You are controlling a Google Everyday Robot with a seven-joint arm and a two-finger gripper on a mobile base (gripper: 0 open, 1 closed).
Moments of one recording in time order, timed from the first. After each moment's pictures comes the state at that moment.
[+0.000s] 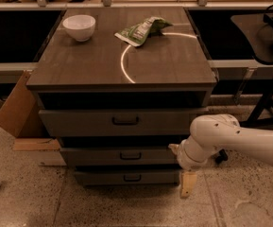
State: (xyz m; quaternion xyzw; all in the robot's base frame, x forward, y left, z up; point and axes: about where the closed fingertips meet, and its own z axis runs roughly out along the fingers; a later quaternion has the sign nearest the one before) arm 0.471 -0.152 0.538 -0.73 0.67 0.08 0.11
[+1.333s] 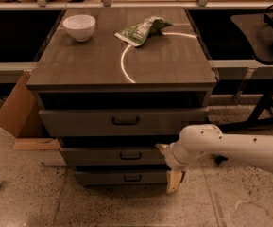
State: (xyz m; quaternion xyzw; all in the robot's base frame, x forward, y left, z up) arm 0.515 -0.116 0.476 -0.75 0.63 0.07 0.18
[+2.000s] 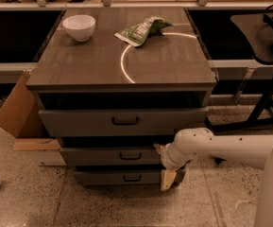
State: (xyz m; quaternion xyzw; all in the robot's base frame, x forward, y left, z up) arm 0.541 -0.105 0.438 -0.74 0.65 0.07 0.19
